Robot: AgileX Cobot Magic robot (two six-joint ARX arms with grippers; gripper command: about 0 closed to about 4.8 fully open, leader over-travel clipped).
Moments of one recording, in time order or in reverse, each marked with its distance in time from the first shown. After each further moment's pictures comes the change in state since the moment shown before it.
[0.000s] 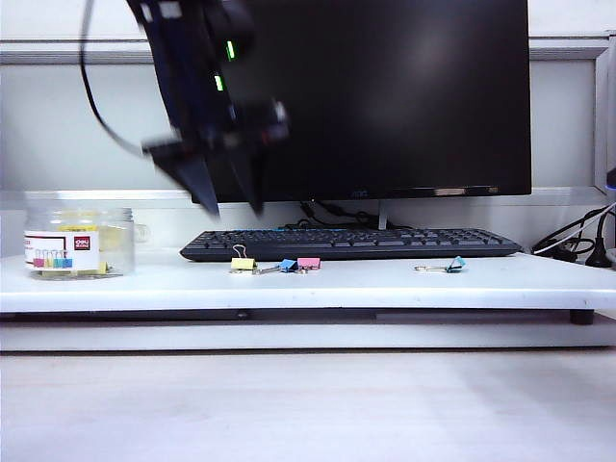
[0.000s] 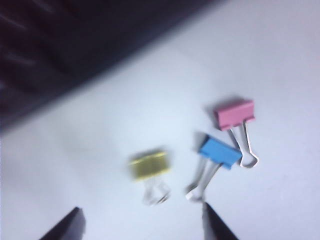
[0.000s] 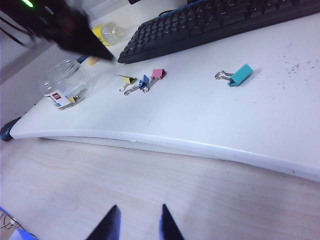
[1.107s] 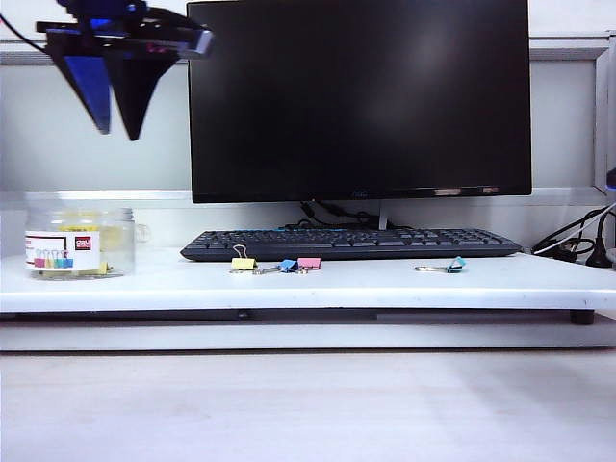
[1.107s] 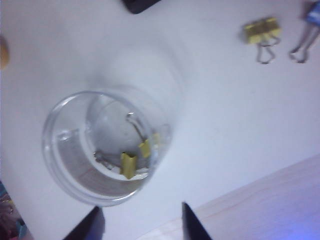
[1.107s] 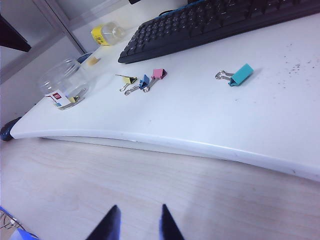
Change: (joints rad) left arm 0.045 -0.224 0.001 -0.342 -0.259 0.092; right arm 0.000 0.000 0.000 0.000 0.000 0.000
